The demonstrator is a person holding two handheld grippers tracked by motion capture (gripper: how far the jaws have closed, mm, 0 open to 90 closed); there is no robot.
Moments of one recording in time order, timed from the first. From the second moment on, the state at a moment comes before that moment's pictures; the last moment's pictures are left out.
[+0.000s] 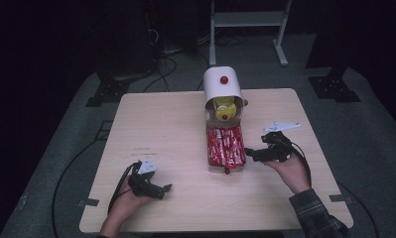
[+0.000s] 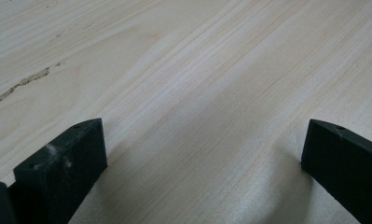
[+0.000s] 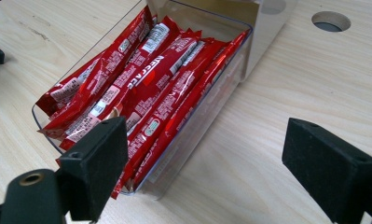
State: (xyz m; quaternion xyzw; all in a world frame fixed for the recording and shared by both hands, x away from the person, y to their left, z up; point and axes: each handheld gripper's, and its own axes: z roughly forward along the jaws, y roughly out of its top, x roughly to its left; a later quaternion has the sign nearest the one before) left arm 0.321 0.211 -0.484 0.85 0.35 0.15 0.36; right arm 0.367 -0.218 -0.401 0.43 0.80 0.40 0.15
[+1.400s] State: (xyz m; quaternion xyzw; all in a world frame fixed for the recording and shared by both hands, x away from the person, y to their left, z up) left arm 0.320 0.211 -0.484 0.85 0.35 0.15 0.36; right arm 0.377 -0.162 -0.403 0.37 0.83 0.40 0.13
